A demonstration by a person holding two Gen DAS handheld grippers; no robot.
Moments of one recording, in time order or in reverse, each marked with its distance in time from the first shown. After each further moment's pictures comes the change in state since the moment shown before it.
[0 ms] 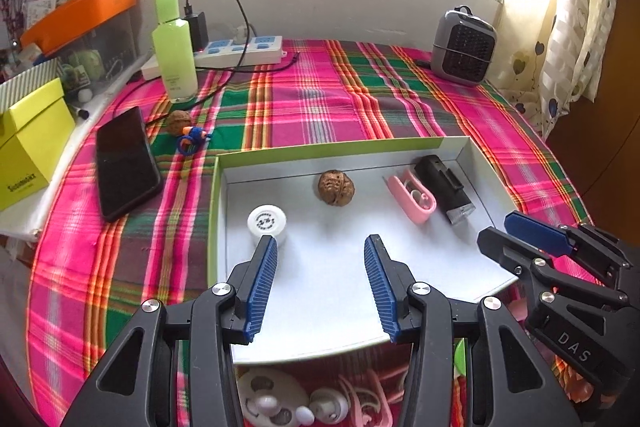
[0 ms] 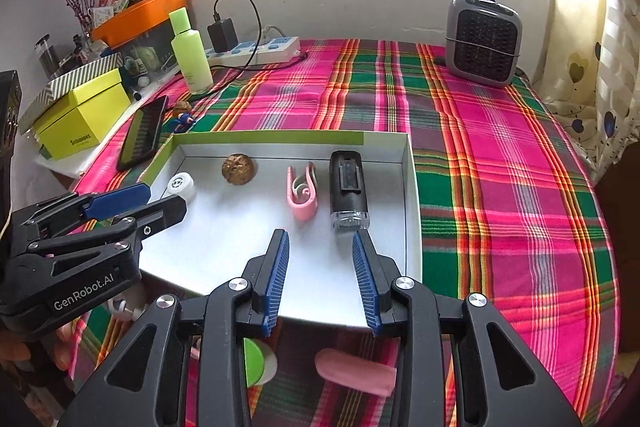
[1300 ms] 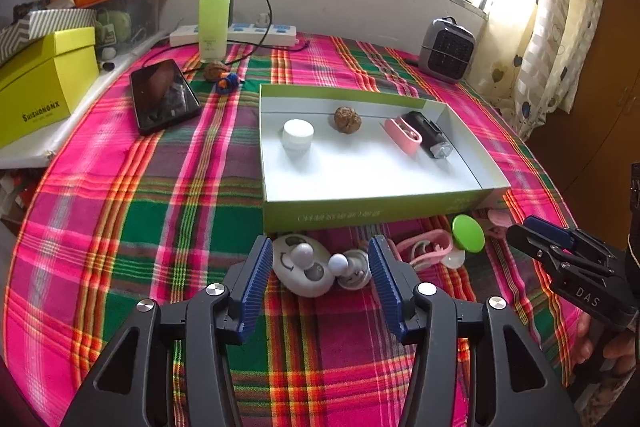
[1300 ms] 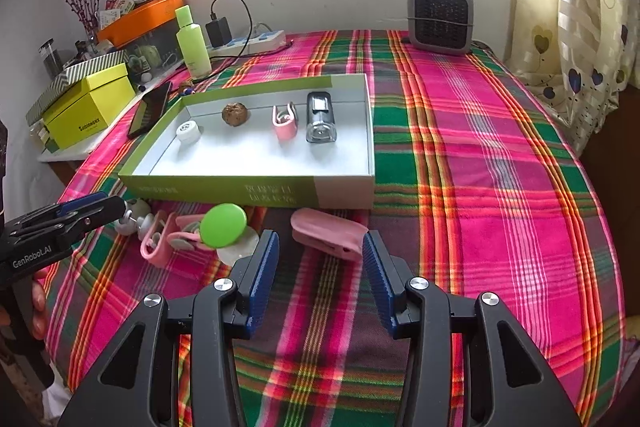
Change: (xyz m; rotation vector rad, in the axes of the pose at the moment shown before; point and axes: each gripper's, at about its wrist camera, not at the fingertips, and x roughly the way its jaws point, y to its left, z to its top) left arm -0.045 0.035 -0.081 -0.077 -0.037 -0.103; right arm -0.041 -0.008 -0.077 0.049 -0.035 -0.024
